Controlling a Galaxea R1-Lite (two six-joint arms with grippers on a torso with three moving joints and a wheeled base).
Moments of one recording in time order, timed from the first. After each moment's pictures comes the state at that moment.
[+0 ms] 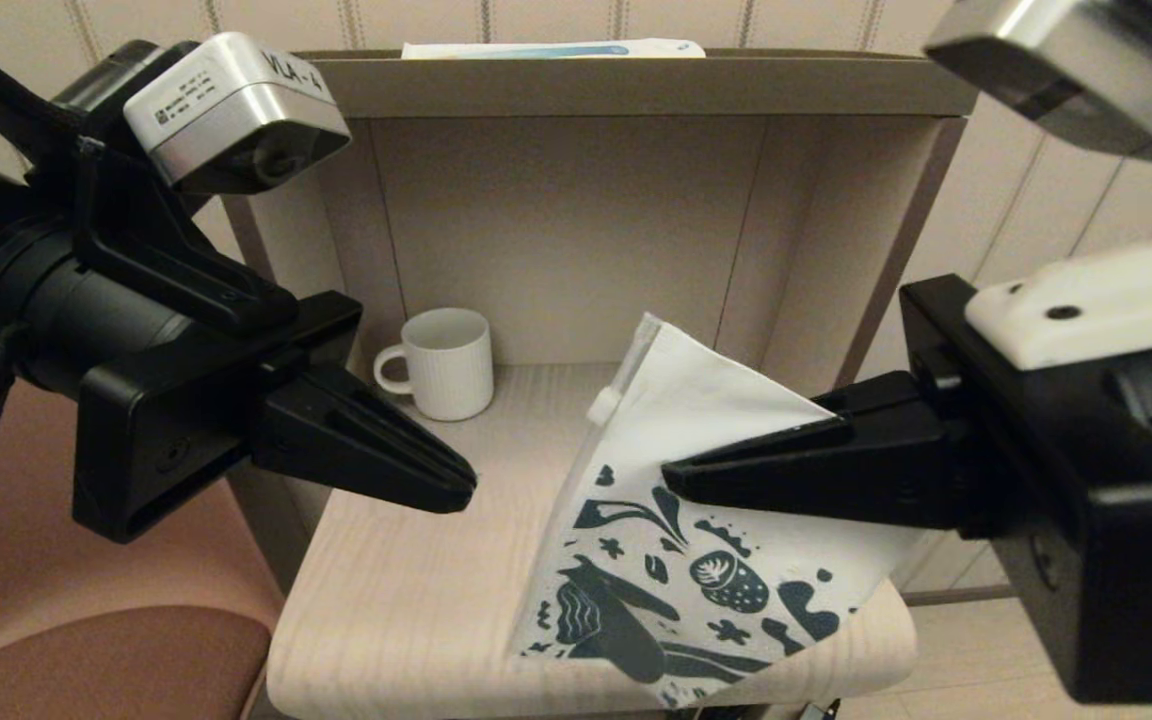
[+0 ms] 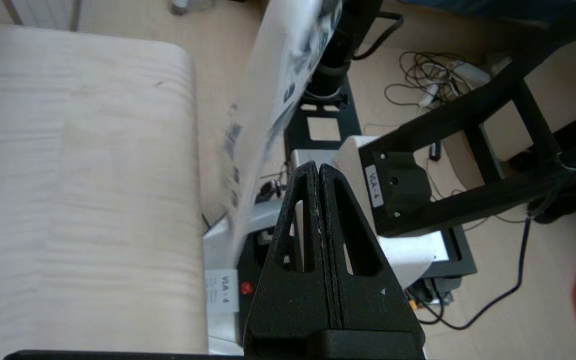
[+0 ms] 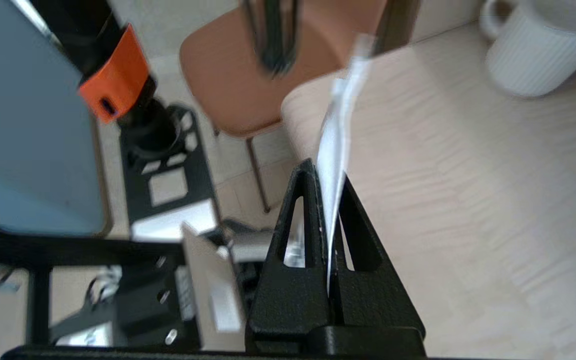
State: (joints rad) left arm -0.52 1.67 -1.74 1.10 -1.08 0.78; right arm 0.93 1.39 -1.43 0.36 0.29 -0.06
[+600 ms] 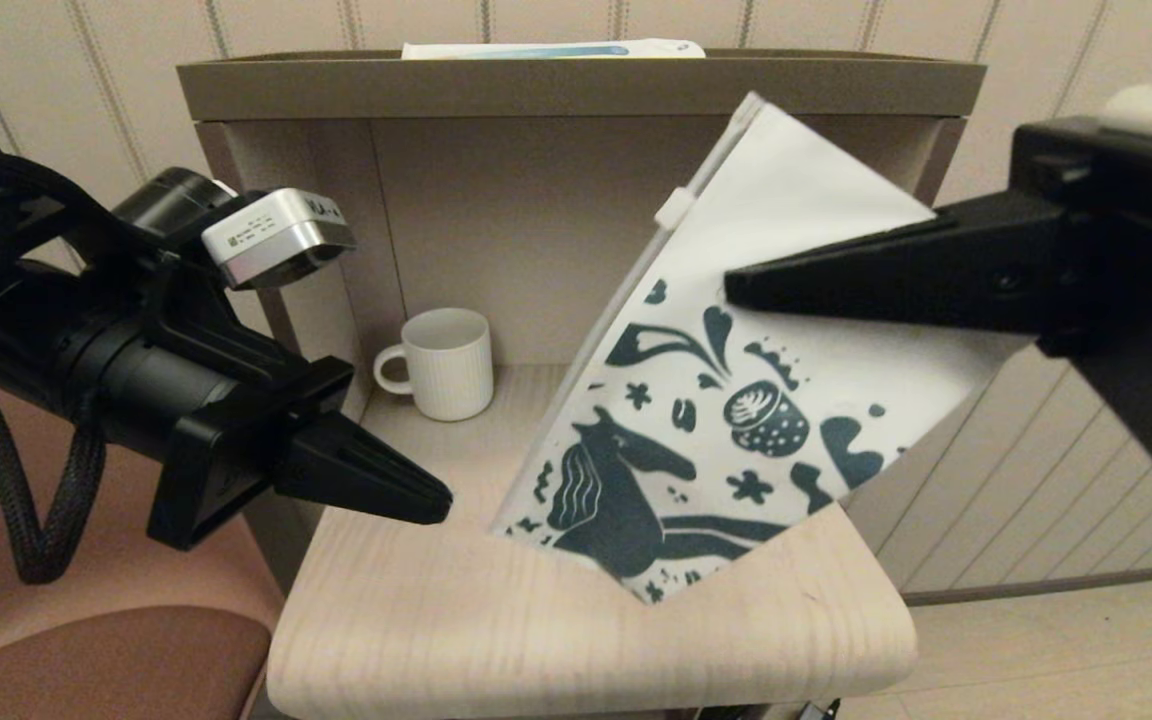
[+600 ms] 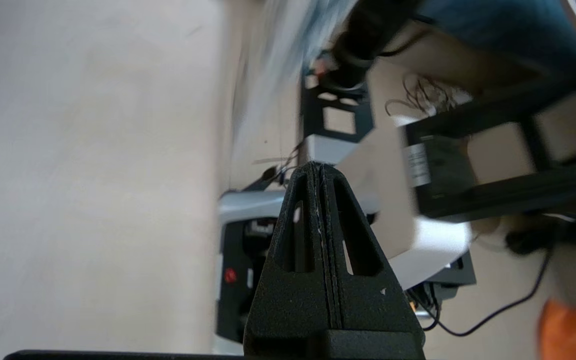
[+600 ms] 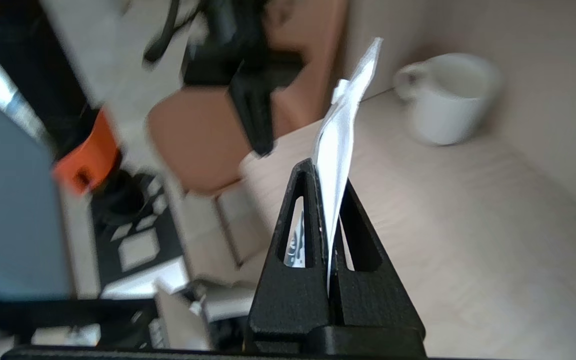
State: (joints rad) left arm -0.39 1.70 -1.54 0.99 -1.12 0.78; right arm 0.86 1.35 -1.50 0.30 0.24 -0.03
